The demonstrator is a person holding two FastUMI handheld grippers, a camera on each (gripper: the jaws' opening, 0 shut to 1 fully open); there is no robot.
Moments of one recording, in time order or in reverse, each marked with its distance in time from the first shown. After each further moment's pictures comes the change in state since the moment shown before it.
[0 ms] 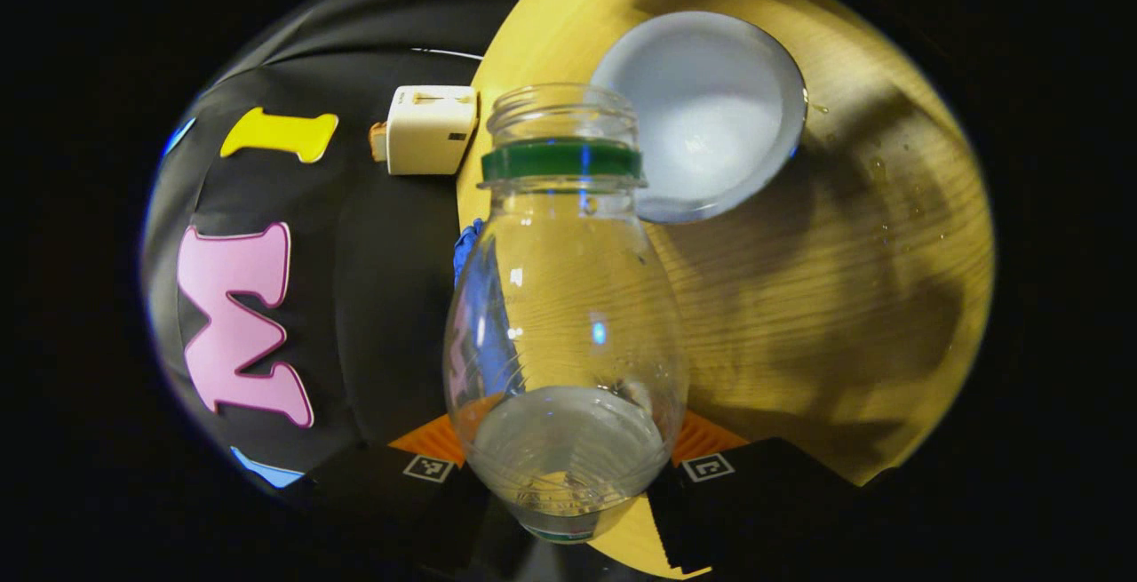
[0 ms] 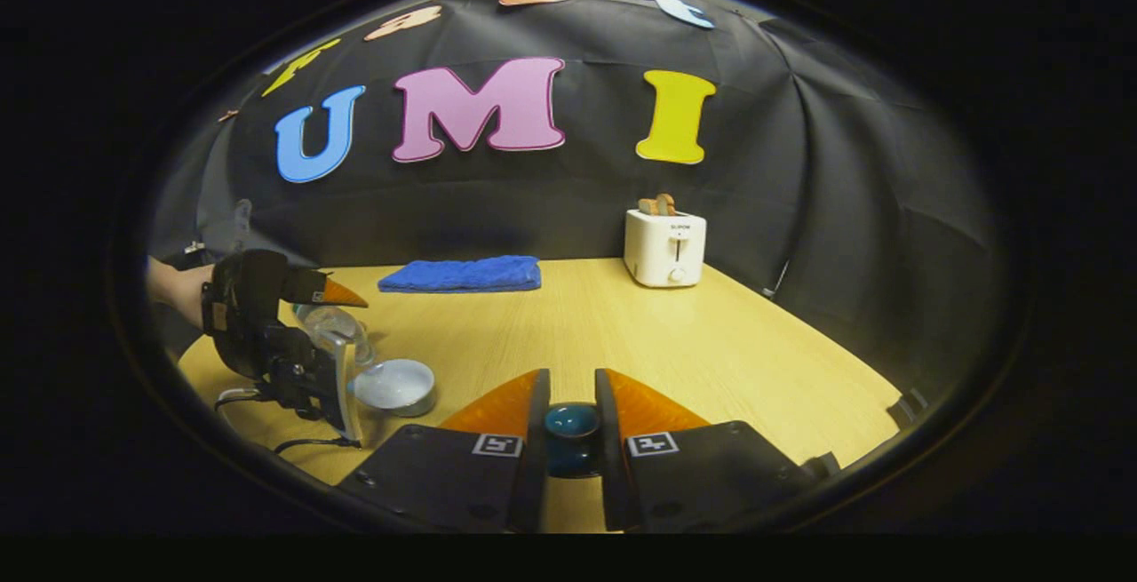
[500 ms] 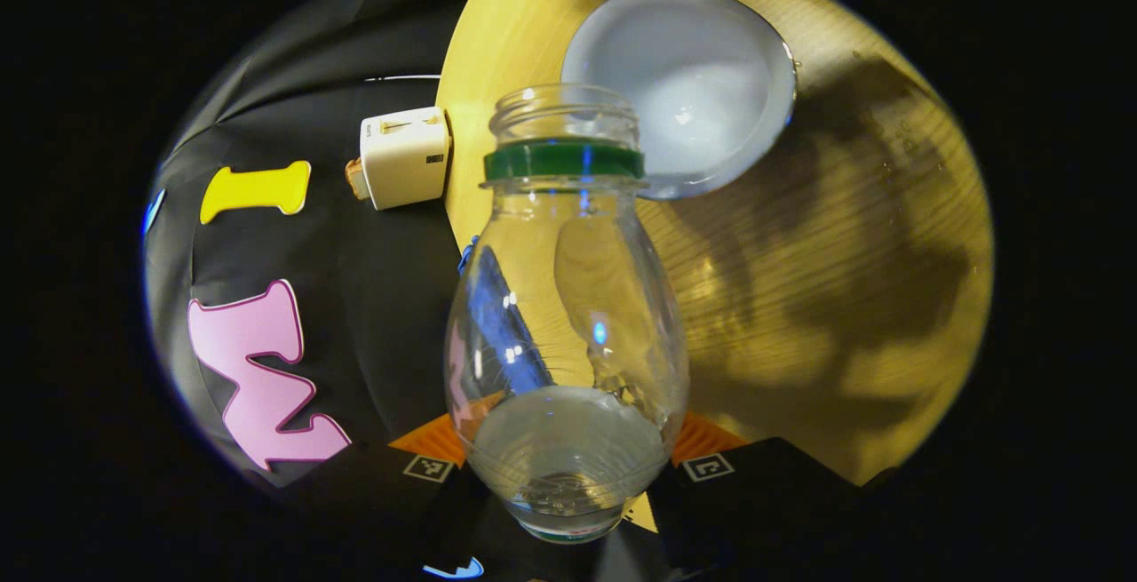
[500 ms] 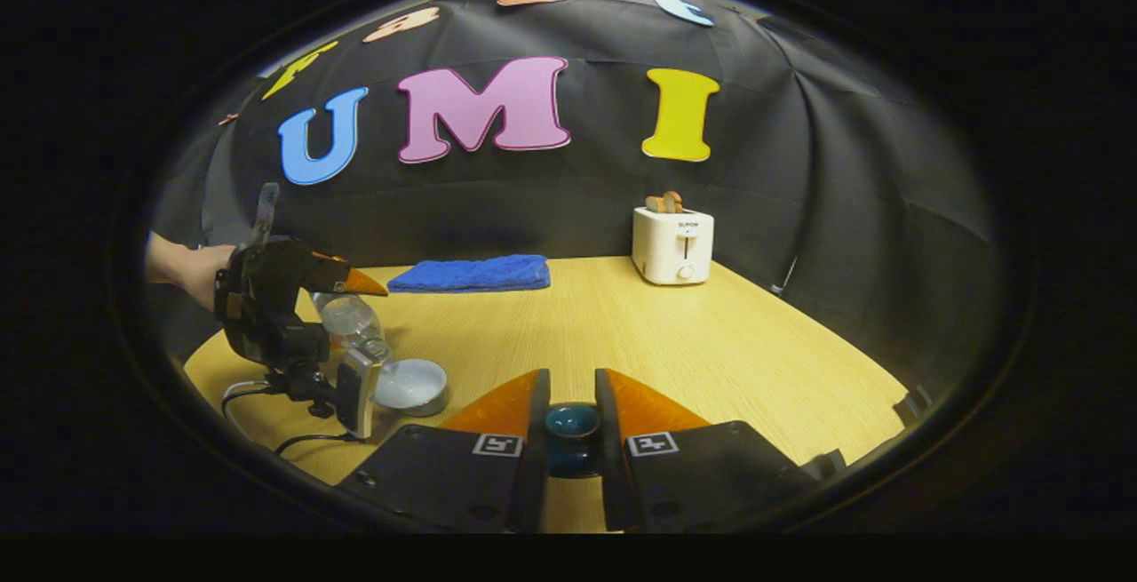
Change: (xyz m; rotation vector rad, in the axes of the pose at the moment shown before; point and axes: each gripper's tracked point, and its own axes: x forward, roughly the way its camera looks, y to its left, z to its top) left arm 0.009 0.028 -0.001 0.188 0.011 0.012; right arm -0.002 0.004 0.001 0.014 0.005 0.021
